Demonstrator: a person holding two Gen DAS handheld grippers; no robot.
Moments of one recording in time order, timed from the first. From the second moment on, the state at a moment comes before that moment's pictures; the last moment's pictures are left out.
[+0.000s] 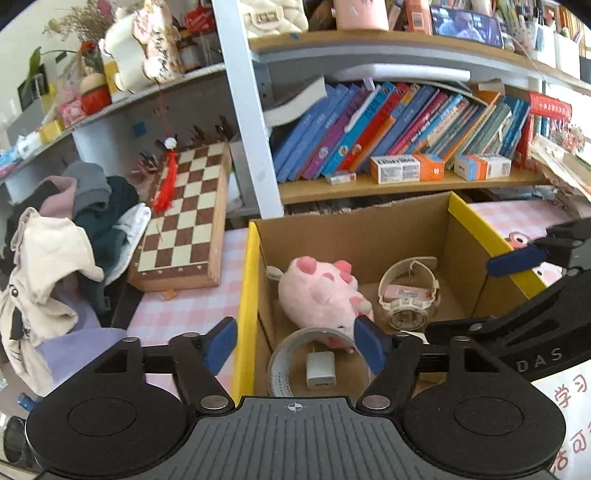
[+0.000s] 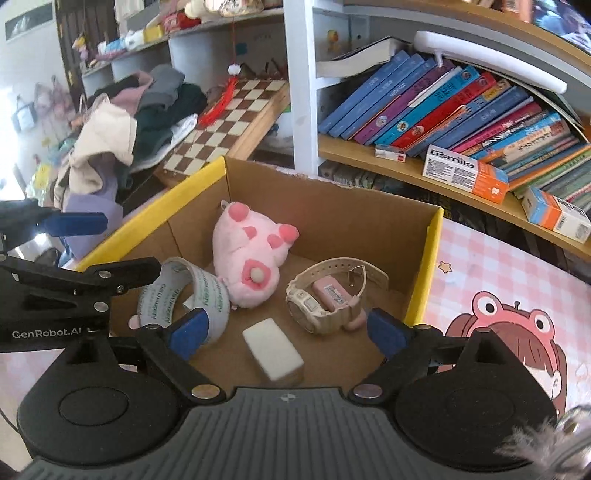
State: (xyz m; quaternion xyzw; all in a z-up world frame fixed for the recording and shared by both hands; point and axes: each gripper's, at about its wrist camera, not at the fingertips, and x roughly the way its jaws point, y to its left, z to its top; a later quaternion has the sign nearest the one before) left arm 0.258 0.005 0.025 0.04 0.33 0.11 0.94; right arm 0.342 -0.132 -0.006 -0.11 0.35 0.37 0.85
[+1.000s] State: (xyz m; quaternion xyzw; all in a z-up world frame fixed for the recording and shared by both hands) left arm 0.151 0.004 0.020 0.00 0.29 0.09 0.95; right arm 0.209 -0.165 0.002 -0.13 0.25 0.24 0.93
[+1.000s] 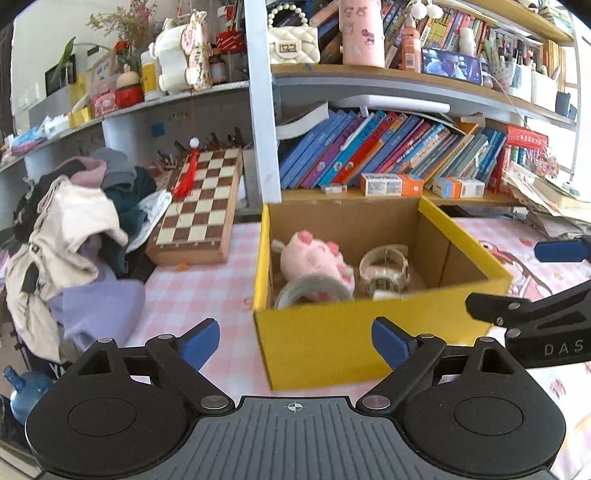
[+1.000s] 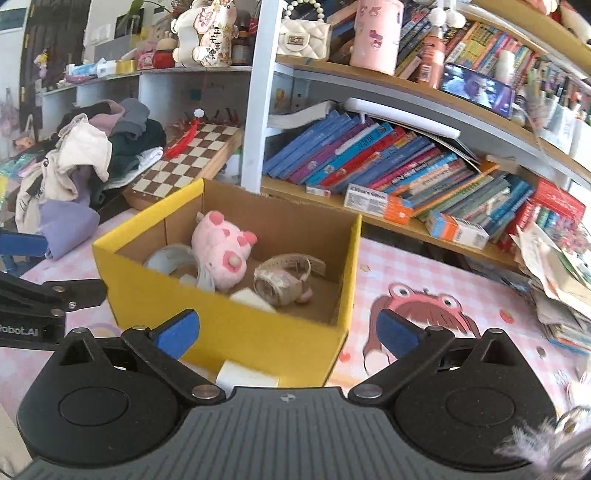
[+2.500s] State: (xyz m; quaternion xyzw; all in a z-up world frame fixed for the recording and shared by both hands) left arm 0.094 -0.009 -0.031 0.04 0.38 -0.01 0.92; right arm 0.131 -0.175 -0.069 -0.12 0.38 0.18 0.90
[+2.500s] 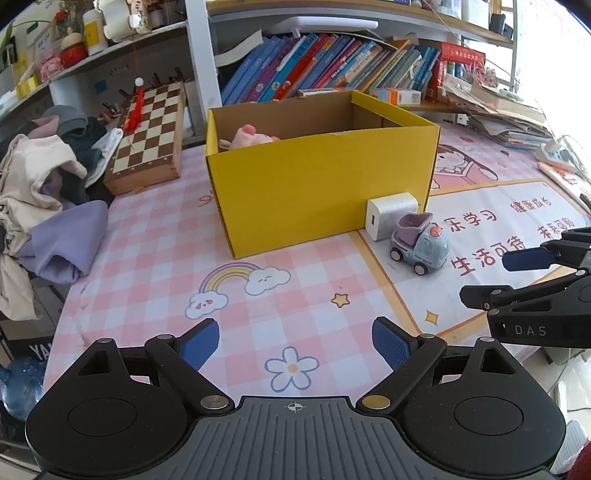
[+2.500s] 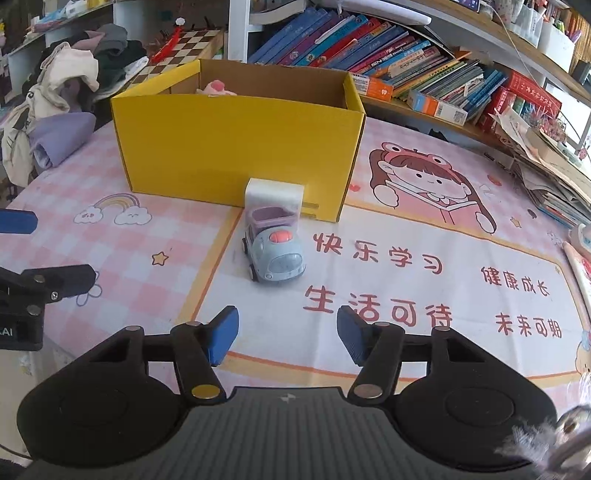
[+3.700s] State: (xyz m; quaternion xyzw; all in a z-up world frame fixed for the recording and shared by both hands) left arm 0.134 -0.023 -0.026 0.05 0.38 -0.03 0.92; right arm 0.190 -0.153 -0.075 -0.14 0.39 0.26 0.87
